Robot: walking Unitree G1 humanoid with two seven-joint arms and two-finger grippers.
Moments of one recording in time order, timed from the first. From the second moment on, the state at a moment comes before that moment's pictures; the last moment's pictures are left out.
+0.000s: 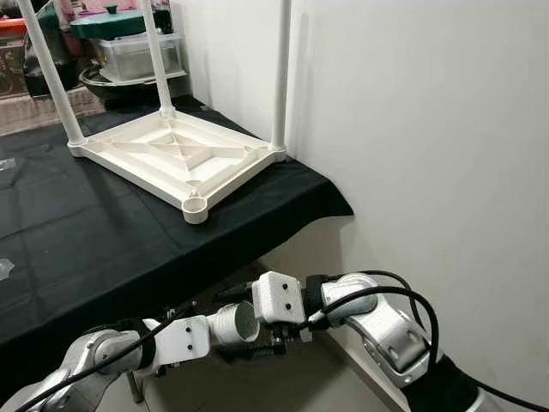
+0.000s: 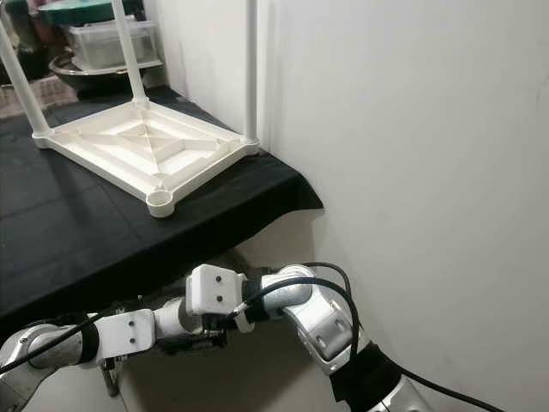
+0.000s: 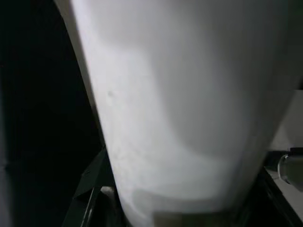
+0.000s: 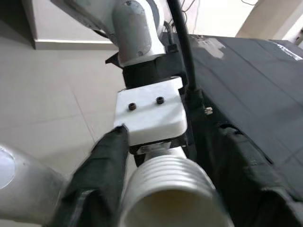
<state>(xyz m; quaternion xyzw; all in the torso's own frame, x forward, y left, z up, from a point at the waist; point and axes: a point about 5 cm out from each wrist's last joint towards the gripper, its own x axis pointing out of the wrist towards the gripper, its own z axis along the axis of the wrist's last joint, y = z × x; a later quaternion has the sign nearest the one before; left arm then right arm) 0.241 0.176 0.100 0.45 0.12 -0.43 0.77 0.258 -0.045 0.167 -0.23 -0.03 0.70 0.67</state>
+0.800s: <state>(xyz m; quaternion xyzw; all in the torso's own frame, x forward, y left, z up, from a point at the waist) 0.247 0.178 0.097 0.46 0.12 -0.42 0.77 0.265 -0.046 0.164 -0.22 -0.01 0.69 0.69</state>
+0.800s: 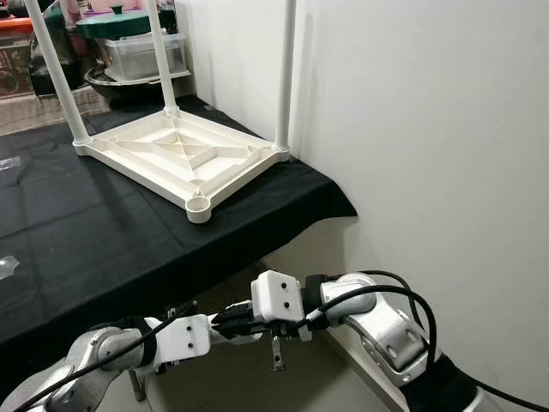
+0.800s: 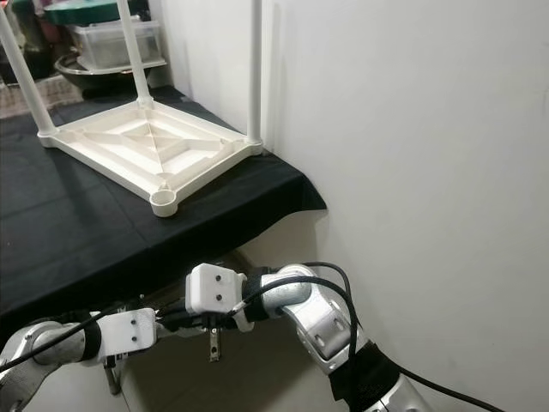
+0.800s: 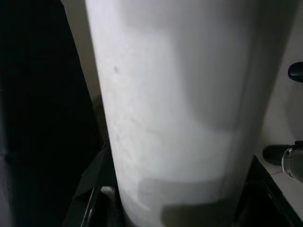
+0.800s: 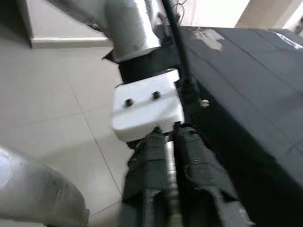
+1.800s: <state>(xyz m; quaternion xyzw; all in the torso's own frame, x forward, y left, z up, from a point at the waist) 0.247 0.175 0.104 0.47 0.10 -0.44 0.76 0.270 -0.063 0.155 -0.24 0.04 0.70 0.67</state>
